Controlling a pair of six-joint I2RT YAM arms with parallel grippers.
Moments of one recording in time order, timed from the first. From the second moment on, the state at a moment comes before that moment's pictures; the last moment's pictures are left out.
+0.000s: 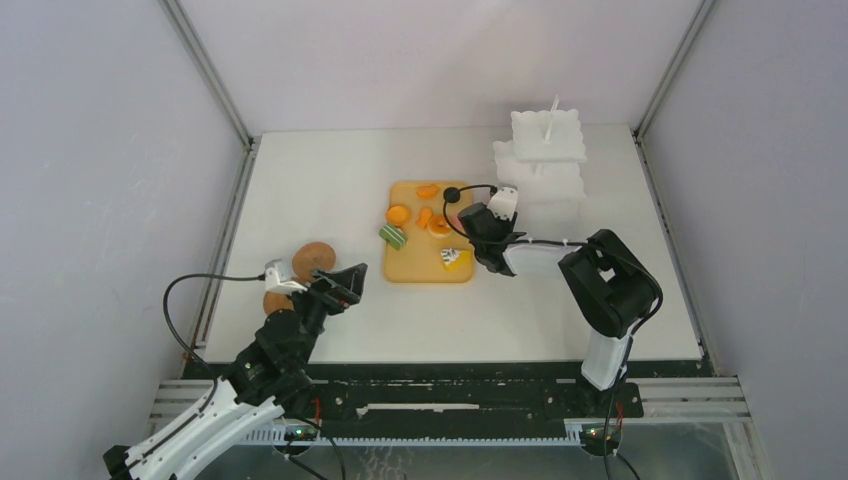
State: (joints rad) left arm -0.83 0.18 0.24 -0.12 -0.60 -0.83; right arm 0.65 1.82 0.97 0.04 0.69 0.64
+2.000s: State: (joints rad) left arm -0.83 0.09 0.24 -0.24 -0.60 -0.83; right arm 0.75 1.76 0.93 -0.04 0.74 0.75
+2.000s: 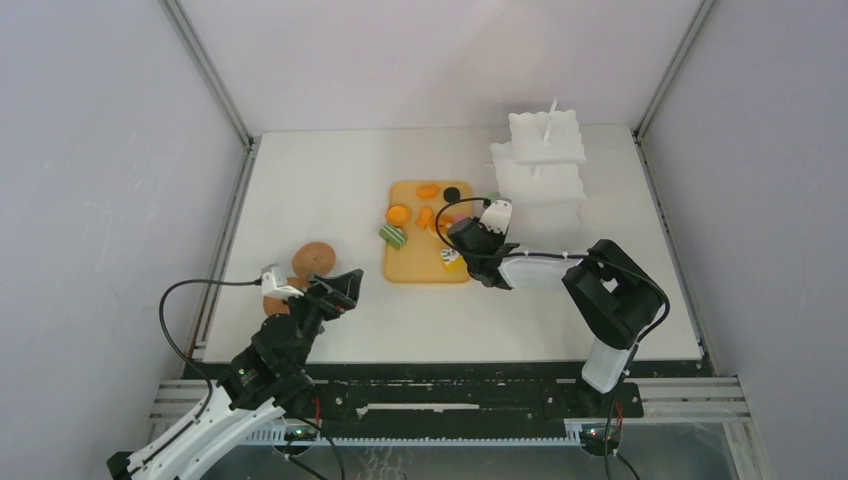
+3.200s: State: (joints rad) left arm -0.83 0.16 0.24 -0.23 -0.61 -0.83; right arm 0.65 1.80 0.97 0.00 0.67 0.72
